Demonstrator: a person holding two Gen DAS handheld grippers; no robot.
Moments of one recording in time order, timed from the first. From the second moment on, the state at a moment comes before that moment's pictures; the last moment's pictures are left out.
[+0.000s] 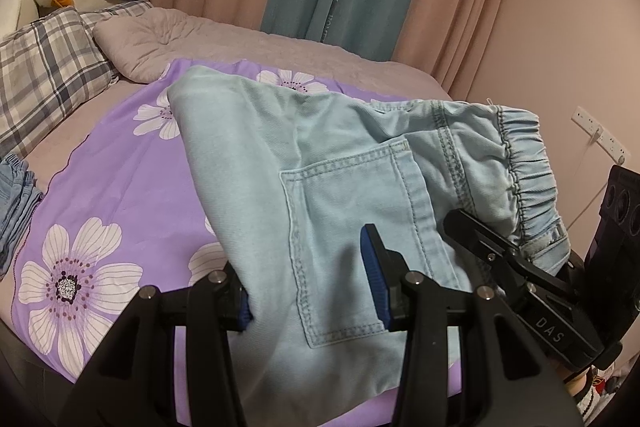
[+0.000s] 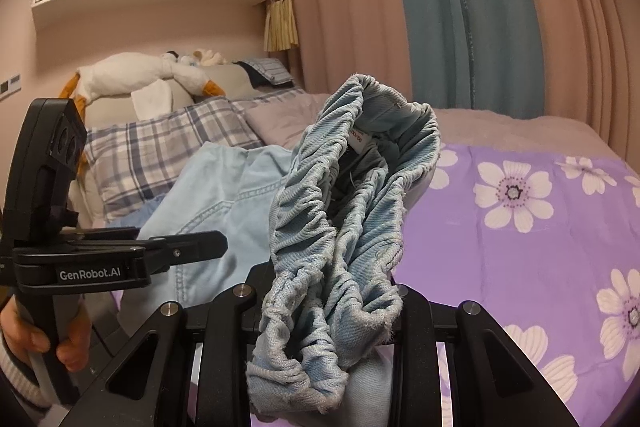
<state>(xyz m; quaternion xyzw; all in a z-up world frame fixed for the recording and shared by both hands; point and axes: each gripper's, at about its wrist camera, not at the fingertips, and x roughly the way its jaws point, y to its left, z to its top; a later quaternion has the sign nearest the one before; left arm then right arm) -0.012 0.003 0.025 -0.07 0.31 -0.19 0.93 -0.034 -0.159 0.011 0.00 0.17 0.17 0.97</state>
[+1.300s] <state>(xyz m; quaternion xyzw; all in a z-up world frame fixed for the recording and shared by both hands) -0.012 0.004 0.040 -0.06 0.29 -0.18 0.94 -0.034 -0.144 0.013 -0.01 0.16 0.16 0.97</state>
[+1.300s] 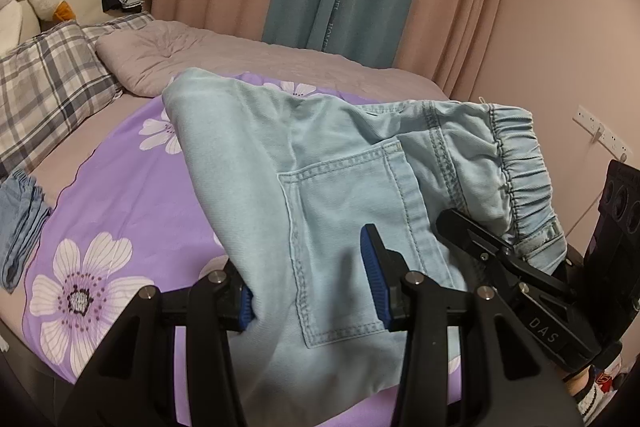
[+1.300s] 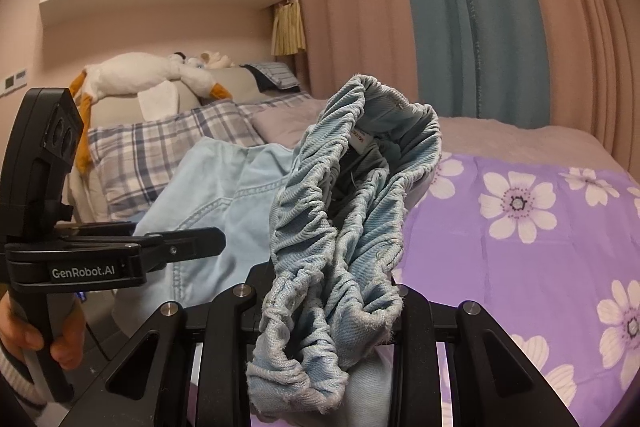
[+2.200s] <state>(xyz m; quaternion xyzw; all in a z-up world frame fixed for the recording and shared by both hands) 0.159 -0.040 -0.052 -0.02 0.39 -0.18 0.90 0.109 -0.186 -0.044 0.02 0.25 0.11 0.96</state>
